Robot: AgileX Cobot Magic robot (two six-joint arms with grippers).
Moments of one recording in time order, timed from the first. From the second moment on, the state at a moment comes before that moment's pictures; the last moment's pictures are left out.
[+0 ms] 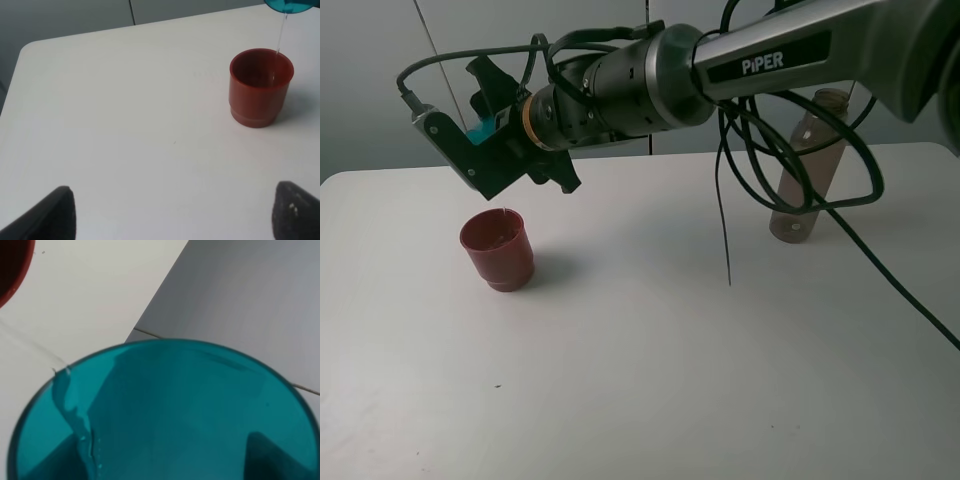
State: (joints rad) left arm -0.15 0.00 -0.51 0.14 1.08 -0.05; right arm 0.87 2.20 -1.63 -1.24 0.11 -0.48
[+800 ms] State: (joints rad) left arm -0.15 0.00 -0.51 0.14 1.08 -0.05; right arm 0.74 2.03 -1.44 -0.39 0.10 -0.44
